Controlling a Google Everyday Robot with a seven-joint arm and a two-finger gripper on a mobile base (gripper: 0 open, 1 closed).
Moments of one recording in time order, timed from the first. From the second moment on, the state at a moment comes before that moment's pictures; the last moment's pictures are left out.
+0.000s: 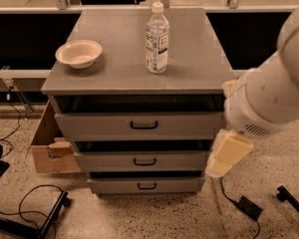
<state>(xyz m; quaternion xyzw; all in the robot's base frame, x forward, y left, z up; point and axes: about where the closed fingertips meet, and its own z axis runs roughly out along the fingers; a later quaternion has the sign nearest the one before) 0.418 -0.148 0.901 -0.59 0.78 -0.07 0.21</state>
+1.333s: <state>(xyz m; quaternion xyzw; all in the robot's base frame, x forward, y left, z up) 0.455 -0.106 0.804 -0.61 0.76 -0.05 0.22</state>
